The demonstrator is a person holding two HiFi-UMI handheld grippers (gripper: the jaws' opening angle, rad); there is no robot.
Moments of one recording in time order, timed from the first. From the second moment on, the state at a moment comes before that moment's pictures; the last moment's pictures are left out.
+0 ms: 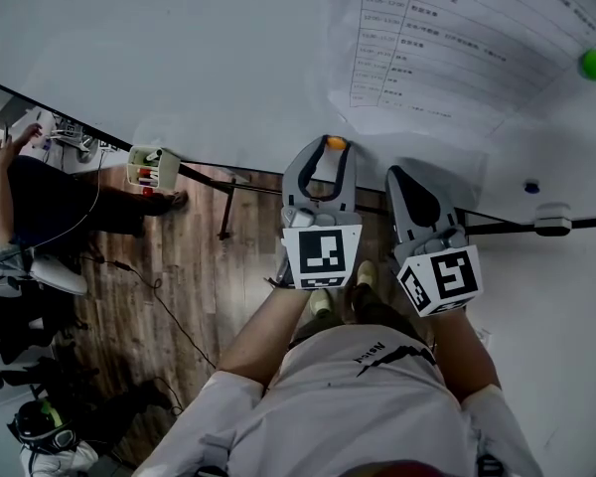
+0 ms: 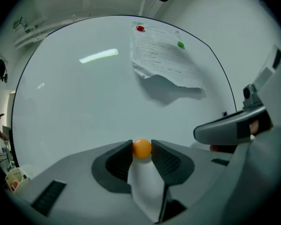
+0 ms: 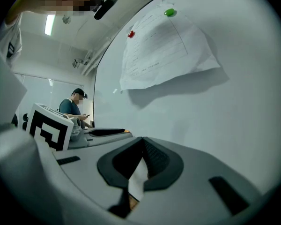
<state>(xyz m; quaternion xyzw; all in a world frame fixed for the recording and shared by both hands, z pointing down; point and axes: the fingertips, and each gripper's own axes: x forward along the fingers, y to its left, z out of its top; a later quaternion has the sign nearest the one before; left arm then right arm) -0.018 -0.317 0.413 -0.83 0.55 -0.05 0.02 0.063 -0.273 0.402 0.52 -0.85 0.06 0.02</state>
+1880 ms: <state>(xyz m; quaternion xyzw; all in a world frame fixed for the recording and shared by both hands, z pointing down) -0.033 -0.201 0.378 -0.88 0.48 -0.02 -0.01 0.040 -0.192 0.391 0.52 -0.85 0.06 0.00</state>
